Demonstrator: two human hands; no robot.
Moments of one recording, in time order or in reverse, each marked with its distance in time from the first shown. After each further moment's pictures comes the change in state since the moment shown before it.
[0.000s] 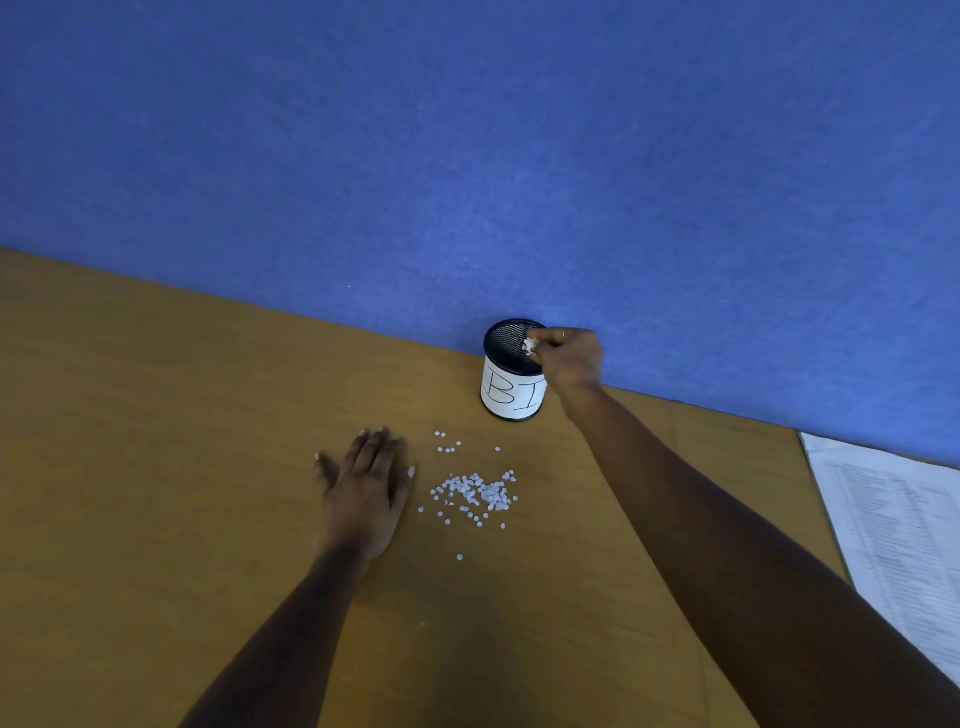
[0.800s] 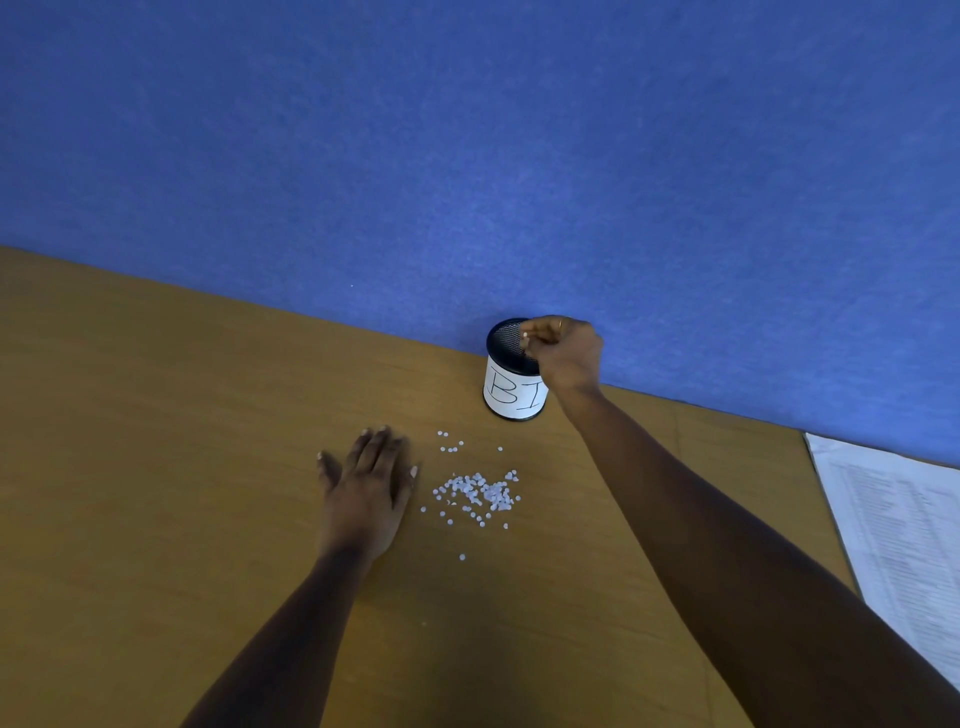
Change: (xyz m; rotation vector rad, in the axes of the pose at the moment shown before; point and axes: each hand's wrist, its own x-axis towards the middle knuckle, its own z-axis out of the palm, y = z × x) left_hand -0.001 0.000 -0.001 -0.011 0.001 0.002; right_hand -0.005 -0.004 0.002 -0.011 -0.027 -0.188
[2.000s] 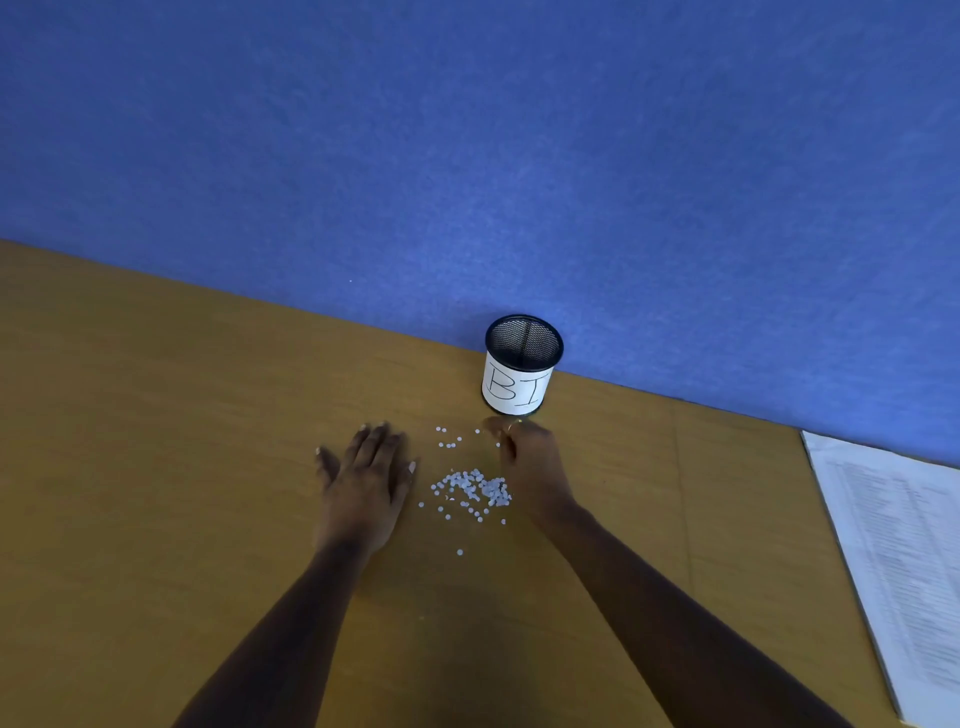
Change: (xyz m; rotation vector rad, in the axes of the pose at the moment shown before) left_hand 0.001 -0.001 0.002 0.023 -0.009 0.005; right_hand -0.084 0.064 0.018 -0.347 -0.259 -0.238
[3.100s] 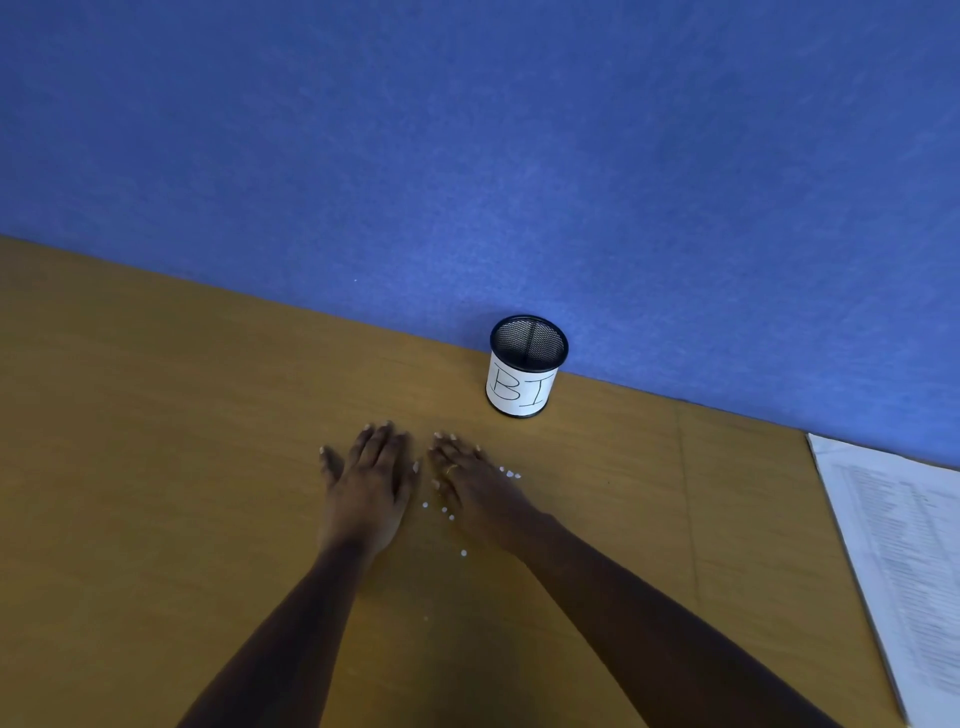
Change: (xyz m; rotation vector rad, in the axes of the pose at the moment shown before) left_hand -0.001 0.001 -0.001 0.008 -0.014 -0.003; right_hand -0.005 -0.006 0.042 -0.468 -0.531 -0.307
